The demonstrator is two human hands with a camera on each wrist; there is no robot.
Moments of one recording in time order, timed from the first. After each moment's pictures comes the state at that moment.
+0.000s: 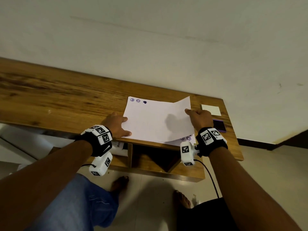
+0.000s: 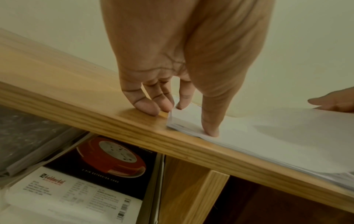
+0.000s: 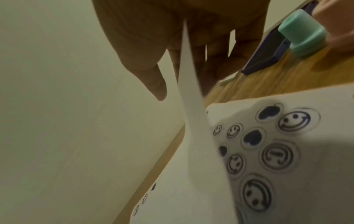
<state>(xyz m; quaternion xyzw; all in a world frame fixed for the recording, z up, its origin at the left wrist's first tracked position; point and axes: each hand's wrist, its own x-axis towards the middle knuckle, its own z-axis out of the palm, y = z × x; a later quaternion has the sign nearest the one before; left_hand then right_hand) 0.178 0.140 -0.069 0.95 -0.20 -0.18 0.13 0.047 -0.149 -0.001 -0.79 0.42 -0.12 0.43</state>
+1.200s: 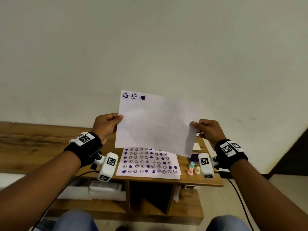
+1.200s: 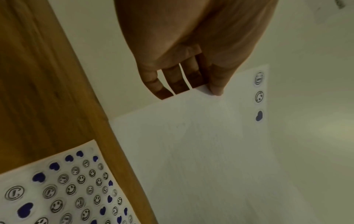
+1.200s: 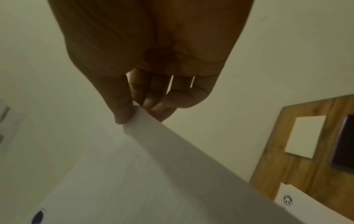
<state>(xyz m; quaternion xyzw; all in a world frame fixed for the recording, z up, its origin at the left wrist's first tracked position) 0.126 0.145 0.158 0.67 -0.11 -0.07 0.73 -0.044 -0.187 0.159 -0.75 0.17 -0.24 0.59</state>
